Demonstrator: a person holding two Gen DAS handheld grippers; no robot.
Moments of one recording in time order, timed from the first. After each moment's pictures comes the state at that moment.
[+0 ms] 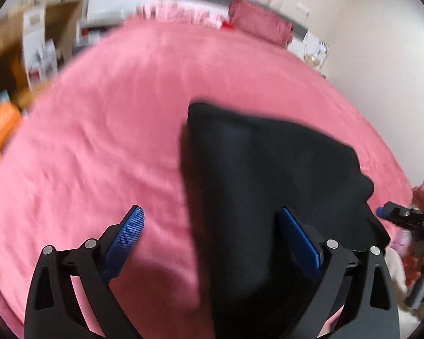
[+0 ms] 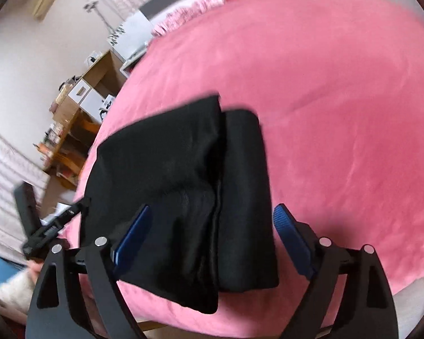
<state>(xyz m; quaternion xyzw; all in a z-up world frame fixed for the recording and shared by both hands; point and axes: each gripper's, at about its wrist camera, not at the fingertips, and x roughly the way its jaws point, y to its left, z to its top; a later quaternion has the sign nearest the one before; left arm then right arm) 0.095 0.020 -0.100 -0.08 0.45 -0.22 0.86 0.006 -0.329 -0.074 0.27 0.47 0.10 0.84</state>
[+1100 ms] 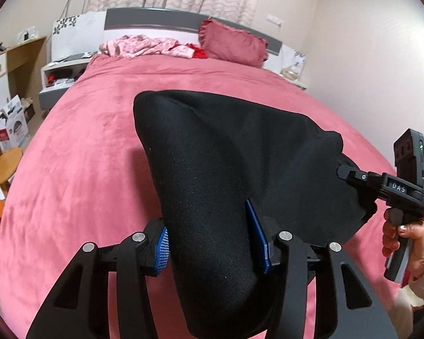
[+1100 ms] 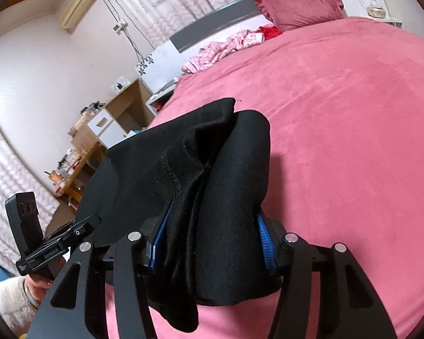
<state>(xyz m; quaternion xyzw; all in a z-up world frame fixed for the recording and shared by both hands) 0.275 -0.030 -0.045 -0.02 0.36 -0.26 0.89 0.245 -0.340 -0.040 0.23 0.35 0.15 0.90</state>
